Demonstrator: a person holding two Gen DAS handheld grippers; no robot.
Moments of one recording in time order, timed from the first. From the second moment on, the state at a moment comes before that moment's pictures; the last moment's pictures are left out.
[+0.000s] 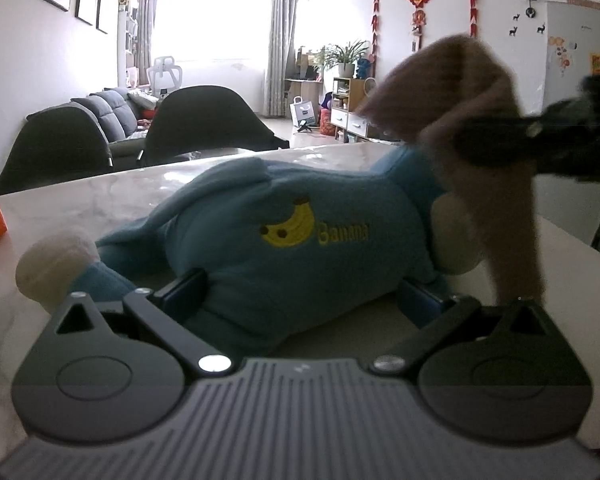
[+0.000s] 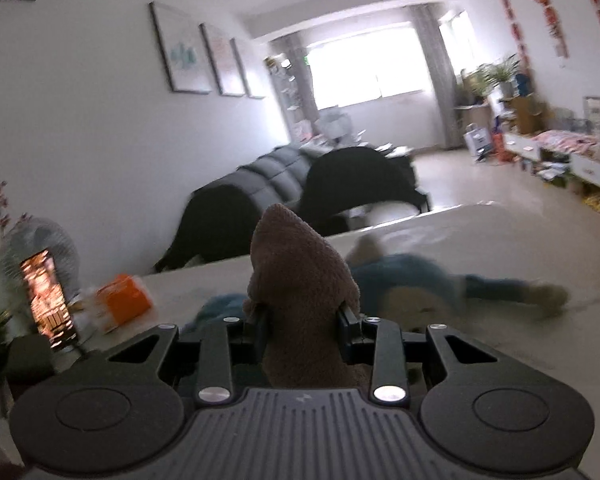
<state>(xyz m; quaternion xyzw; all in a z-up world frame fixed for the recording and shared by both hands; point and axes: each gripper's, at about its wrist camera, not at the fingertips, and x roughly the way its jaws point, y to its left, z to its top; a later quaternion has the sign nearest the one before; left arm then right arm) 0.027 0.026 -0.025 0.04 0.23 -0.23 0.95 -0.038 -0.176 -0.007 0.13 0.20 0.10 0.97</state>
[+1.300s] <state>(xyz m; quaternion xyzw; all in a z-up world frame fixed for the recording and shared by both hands) 0.024 0.078 0.009 -0.06 0.17 -0.24 0.95 0.066 -0.156 -0.020 0.35 0.34 0.34 0.81</state>
